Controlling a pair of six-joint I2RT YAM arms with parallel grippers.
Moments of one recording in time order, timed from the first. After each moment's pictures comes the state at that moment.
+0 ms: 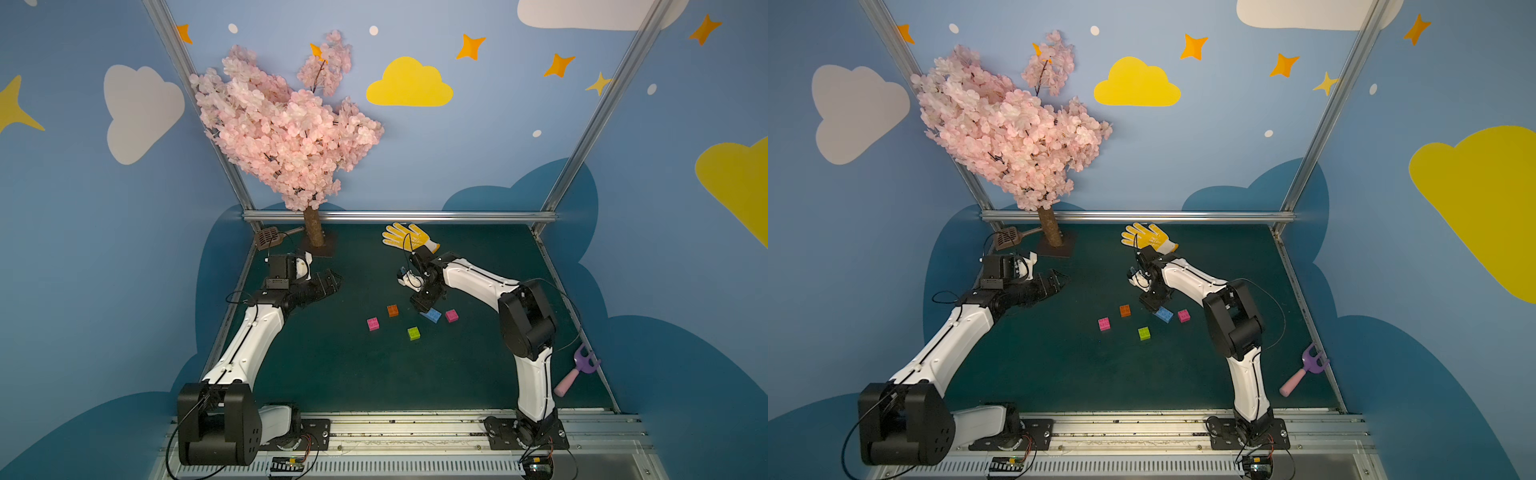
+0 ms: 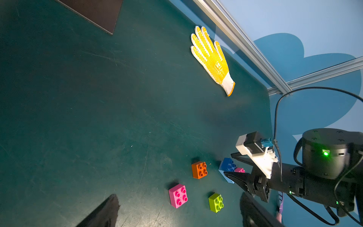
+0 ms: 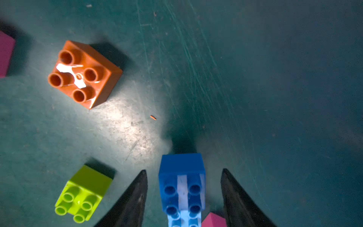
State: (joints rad) left arm 0.00 1.27 0.92 -0.44 0.47 -0.48; right arm 0.64 2.05 1.60 -0.89 -0.03 -0.29
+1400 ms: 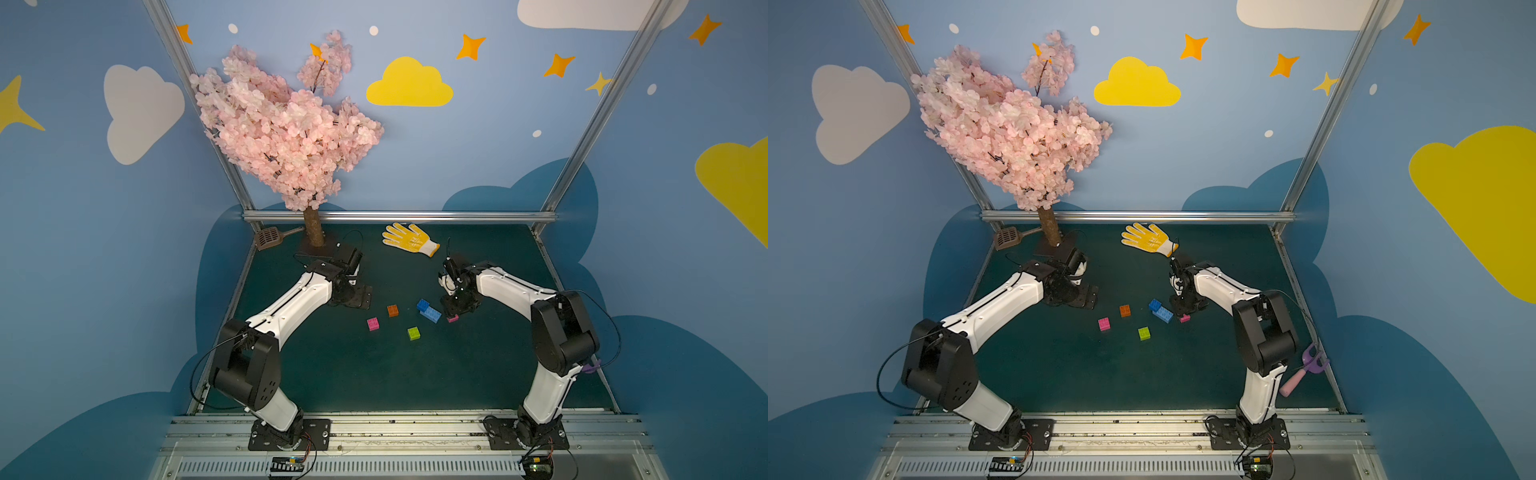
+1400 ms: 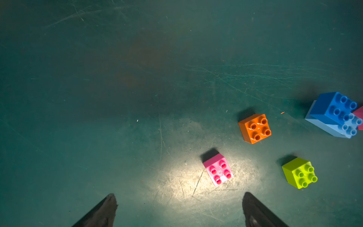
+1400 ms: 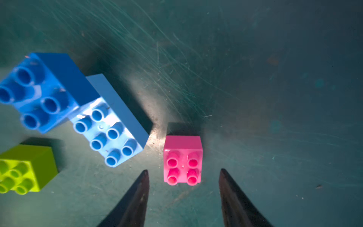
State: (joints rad) left arm -0.40 1.60 1.24 -0.85 -0.02 -0.24; right arm 0.48 1.85 1.29 -0.85 0.01 0.03
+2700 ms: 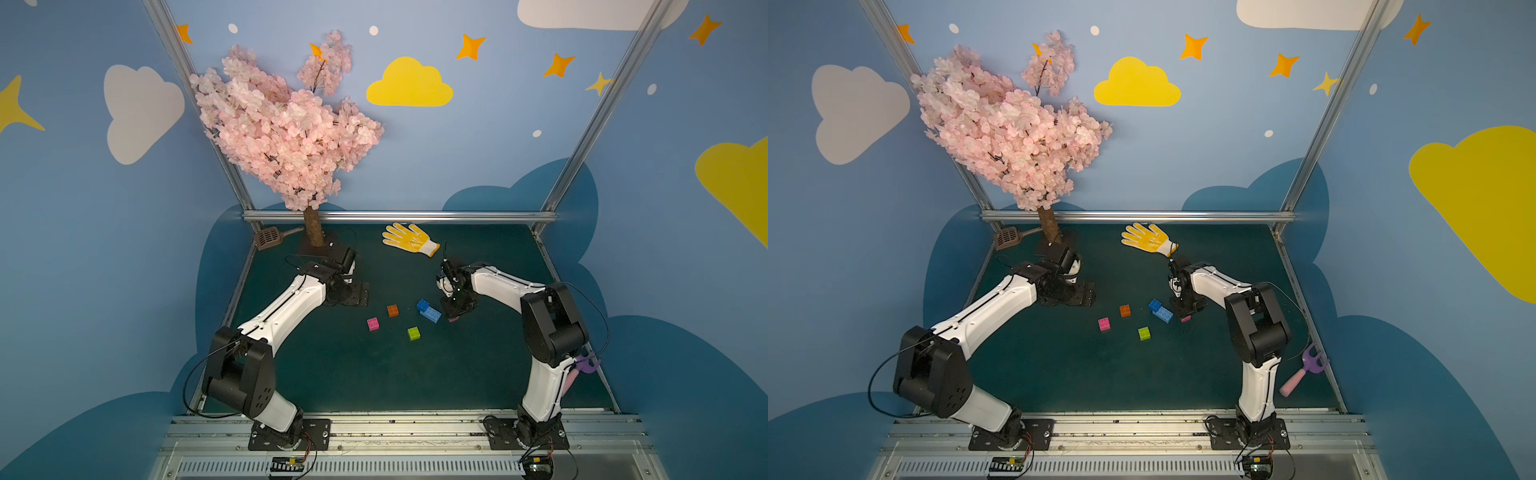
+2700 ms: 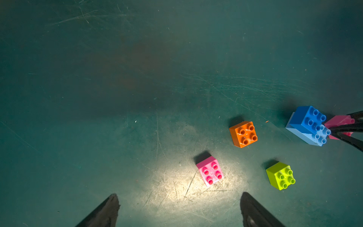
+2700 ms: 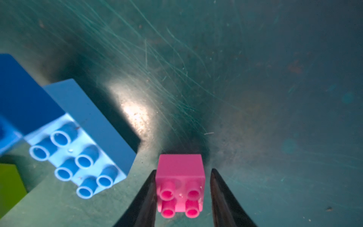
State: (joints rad) left arm -0.37 1.55 1.22 -0.82 0.03 -0.29; right arm 0.48 1.92 1.31 -0.84 0.02 0.00
